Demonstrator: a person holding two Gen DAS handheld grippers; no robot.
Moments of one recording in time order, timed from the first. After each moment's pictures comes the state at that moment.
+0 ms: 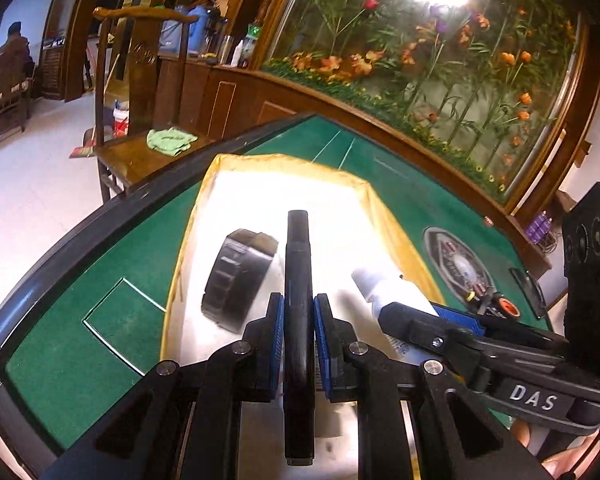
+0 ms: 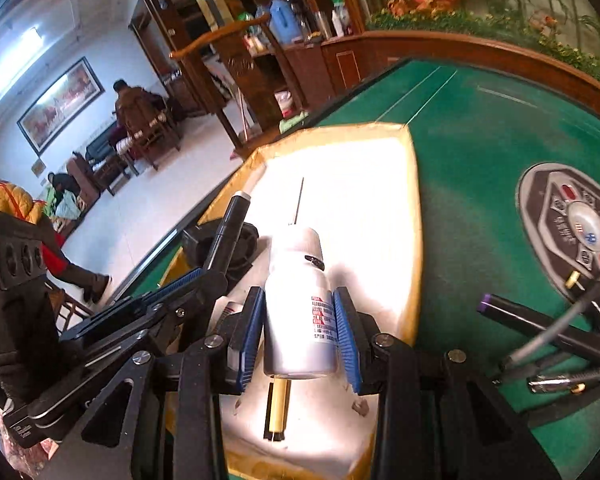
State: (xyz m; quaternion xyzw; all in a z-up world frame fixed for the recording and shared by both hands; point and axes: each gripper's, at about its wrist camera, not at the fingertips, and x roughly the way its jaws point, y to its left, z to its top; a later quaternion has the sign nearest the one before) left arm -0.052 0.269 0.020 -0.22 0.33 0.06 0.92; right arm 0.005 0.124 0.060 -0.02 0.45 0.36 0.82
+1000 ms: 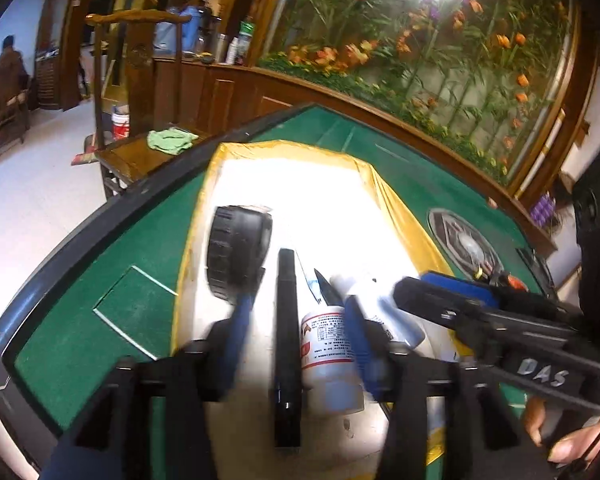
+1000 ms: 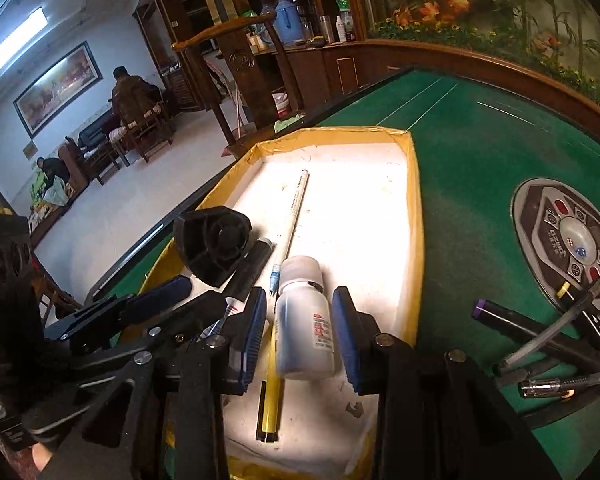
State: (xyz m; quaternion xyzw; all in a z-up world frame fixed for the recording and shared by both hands) left arm -0.066 0.270 0.017 -0.20 0.33 0.06 0.92; right arm 0.000 0.122 0.065 -0.05 0.43 0.35 0.83
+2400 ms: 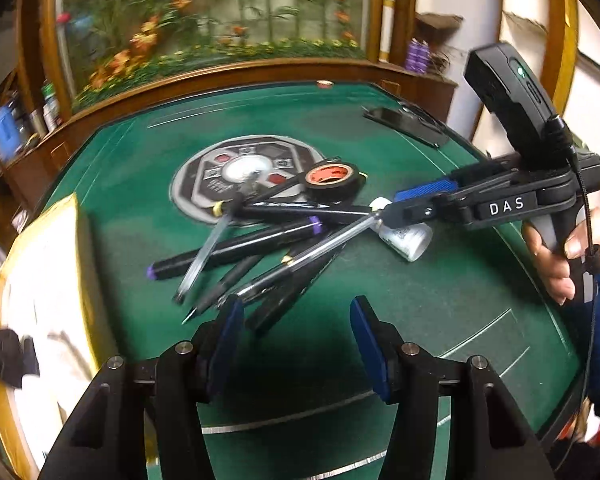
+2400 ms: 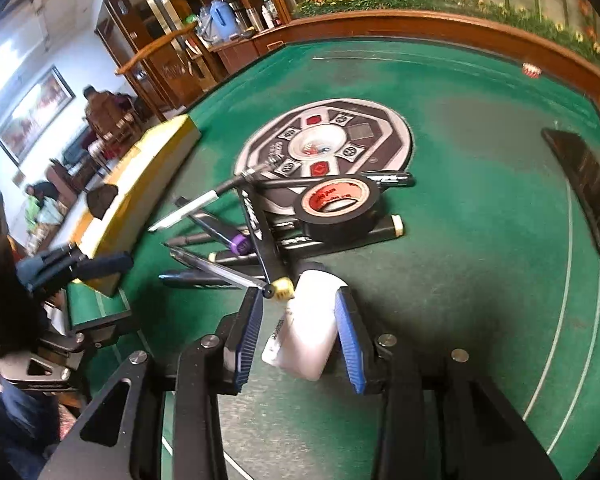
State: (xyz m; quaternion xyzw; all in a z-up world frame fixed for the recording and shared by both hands) left arm -0.016 0.016 0.043 0.06 0.40 -0.16 0.90; right arm 0.063 -0.173 0.049 -0.02 0.48 0.31 0.82
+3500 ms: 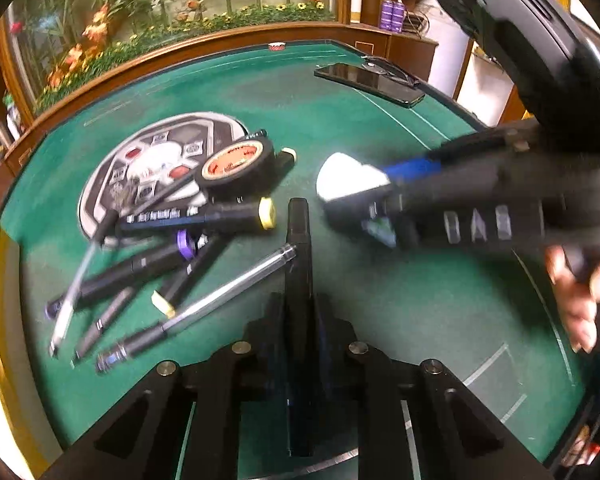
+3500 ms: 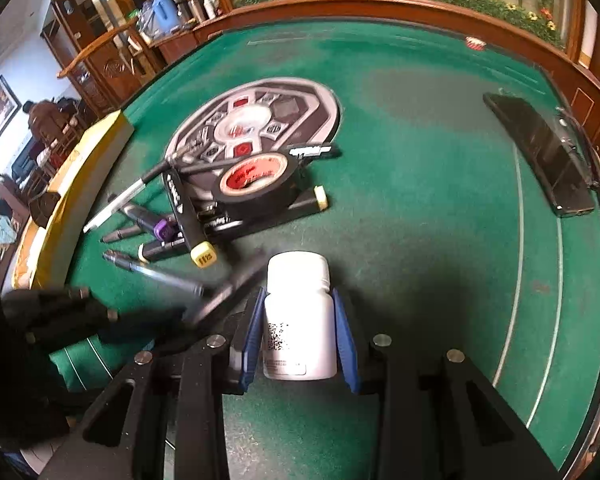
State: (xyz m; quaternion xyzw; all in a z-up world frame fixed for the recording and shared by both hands) left arm 0.013 -0.063 0.016 0.08 0.46 -0.19 0.87; right arm 0.066 -0.194 0.036 -0.03 0.51 0.21 0.83
